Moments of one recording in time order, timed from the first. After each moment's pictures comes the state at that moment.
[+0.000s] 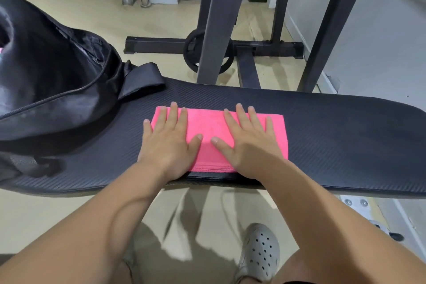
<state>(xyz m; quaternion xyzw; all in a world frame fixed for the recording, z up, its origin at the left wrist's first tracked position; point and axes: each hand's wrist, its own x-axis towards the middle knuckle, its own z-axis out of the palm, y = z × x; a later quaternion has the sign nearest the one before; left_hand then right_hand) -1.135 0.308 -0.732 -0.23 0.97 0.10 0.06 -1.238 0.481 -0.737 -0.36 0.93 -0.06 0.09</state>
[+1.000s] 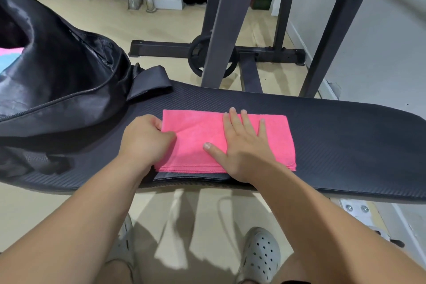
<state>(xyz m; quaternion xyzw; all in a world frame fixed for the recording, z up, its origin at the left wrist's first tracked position) -1.117 0.277 -0.709 -0.43 0.83 0.35 -0.11 -1.225 0.464 -0.735 -0.37 0.92 -0.04 0.10</state>
